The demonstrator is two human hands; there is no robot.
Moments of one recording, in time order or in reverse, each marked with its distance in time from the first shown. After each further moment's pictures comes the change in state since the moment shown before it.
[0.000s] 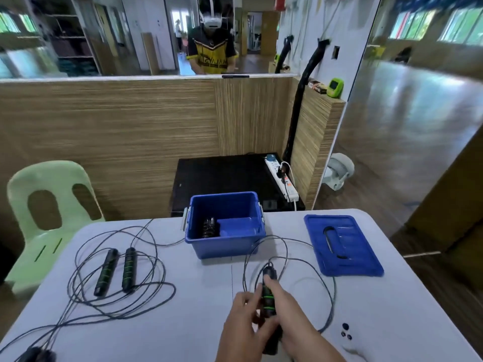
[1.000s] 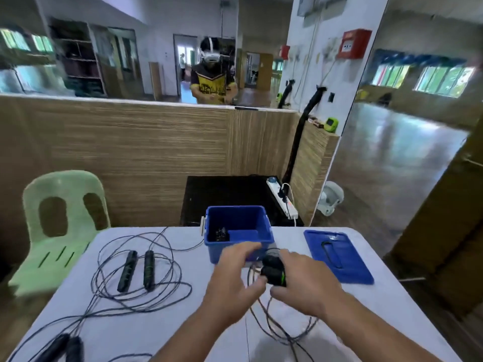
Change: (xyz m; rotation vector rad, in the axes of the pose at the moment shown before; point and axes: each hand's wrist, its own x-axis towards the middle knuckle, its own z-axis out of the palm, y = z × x) left_hand -0.036 0.059 -0.127 0.097 0.188 0.406; right_hand -0.129 -0.065 0.028 -1.553 0.280 -0.797
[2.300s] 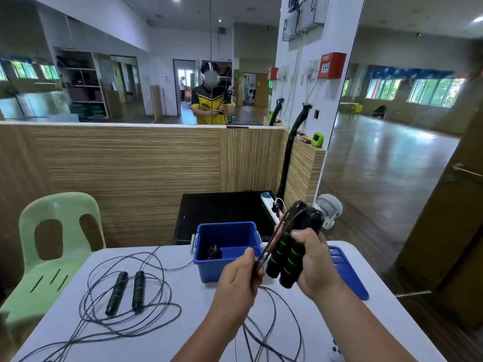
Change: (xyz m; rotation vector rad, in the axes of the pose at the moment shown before) left_hand 0.018 0.097 0.013 -0.708 0.001 -0.396; right_hand 0.002 0.010 -0.061 1.792 0.252 -0.030
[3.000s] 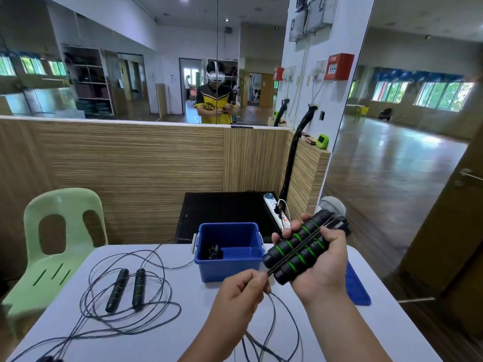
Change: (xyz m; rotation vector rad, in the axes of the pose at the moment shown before) left_hand -0.005 -0.025 -0.015 0.069 -0.123 0.125; right_hand 0.004 0.000 0.013 0.605 0.066 -0.003
